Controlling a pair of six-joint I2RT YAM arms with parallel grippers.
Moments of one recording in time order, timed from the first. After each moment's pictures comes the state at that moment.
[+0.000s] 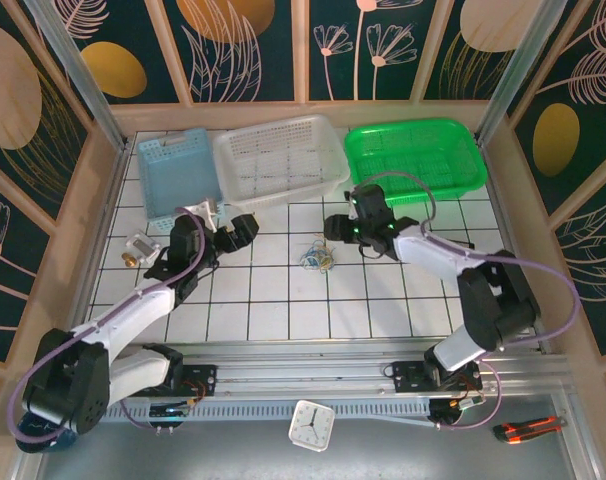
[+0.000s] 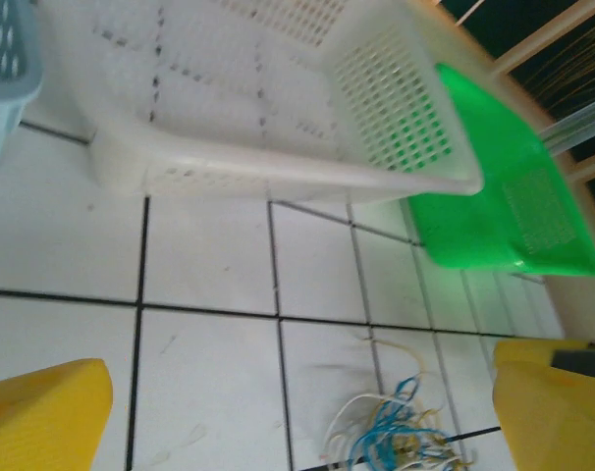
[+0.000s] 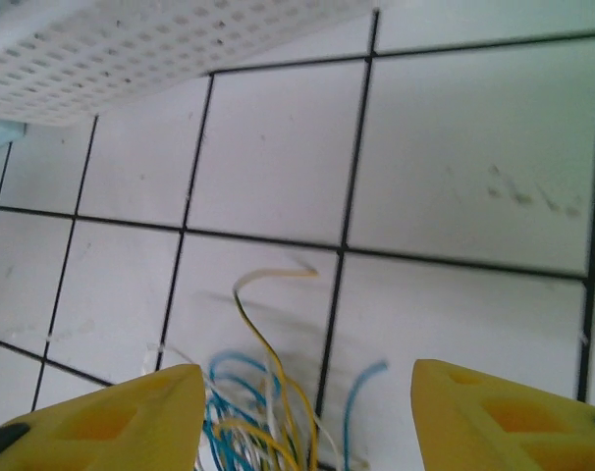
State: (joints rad) left arm -0.37 1.15 0.52 0.17 0.16 -0.73; right arm 0.55 1.57 0.97 -0.20 -0.12 0.46
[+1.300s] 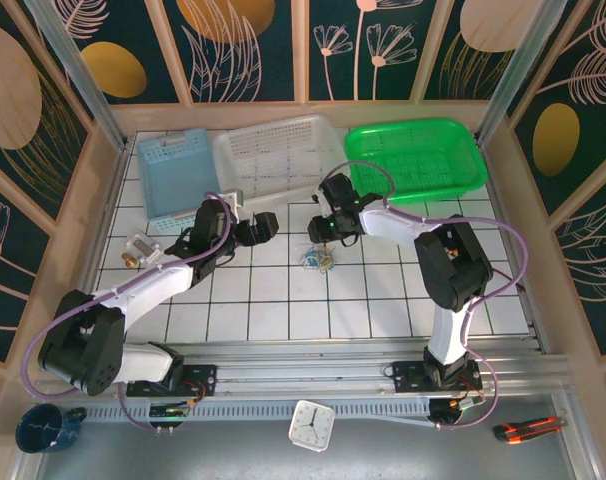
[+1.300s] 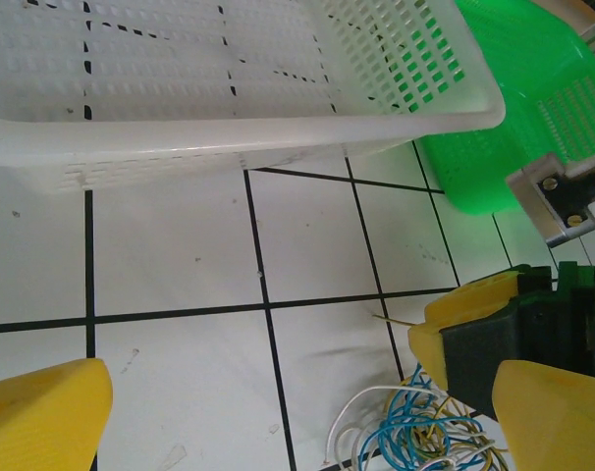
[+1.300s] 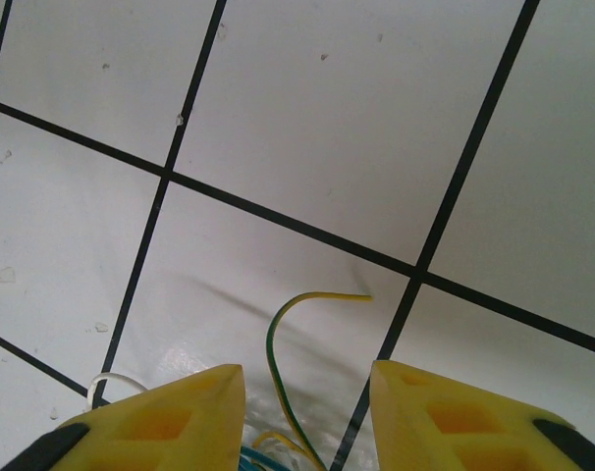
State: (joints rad) left arm -0.47 1.34 0.70 0.10 0.13 -0.61; right arm 0.60 1.87 1.26 -0.46 -0.16 0.26
